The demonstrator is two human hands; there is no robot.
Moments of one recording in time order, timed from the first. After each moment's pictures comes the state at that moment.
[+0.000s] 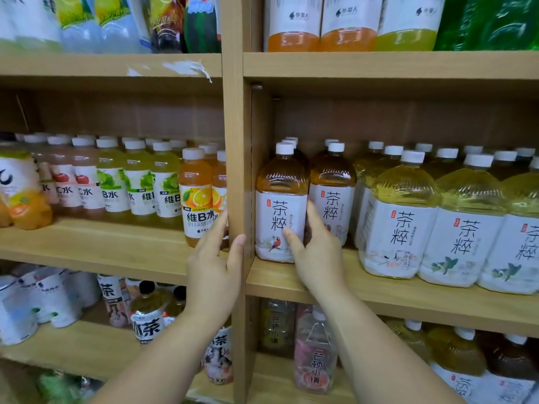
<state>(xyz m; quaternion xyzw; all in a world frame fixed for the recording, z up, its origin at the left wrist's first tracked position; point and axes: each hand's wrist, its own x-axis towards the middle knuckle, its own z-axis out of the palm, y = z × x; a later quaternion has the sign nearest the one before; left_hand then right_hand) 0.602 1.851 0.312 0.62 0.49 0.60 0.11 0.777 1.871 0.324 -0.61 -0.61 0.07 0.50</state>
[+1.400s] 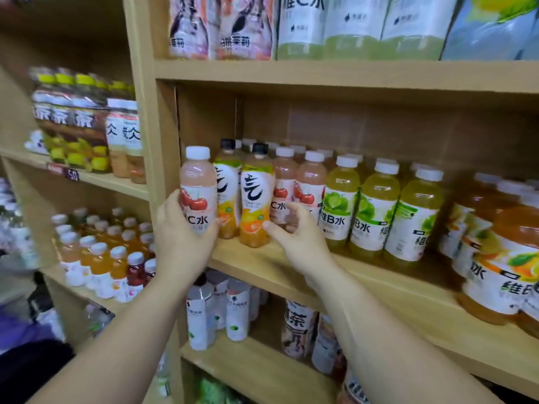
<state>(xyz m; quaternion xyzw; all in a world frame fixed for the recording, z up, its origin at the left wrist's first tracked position) 0.093 1.985 0.338 0.49 0.65 0.58 -0.04 0.298 2.019 0.357 -0.48 -0.67 0.32 0.46</state>
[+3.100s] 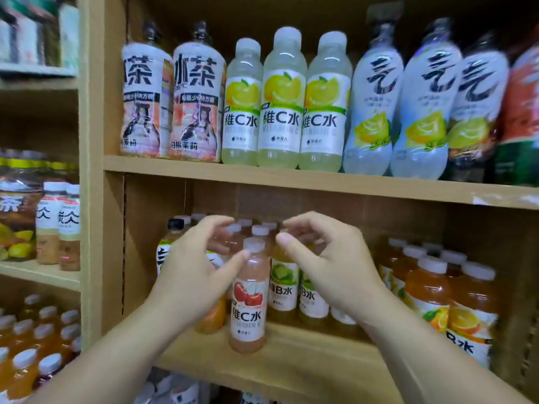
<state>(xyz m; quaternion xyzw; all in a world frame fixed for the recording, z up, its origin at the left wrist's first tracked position) 0.172 1.957 0.452 0.70 0.44 0.57 0.00 0.383 1.935 0.487 -0.37 -0.75 -0.01 0.55</state>
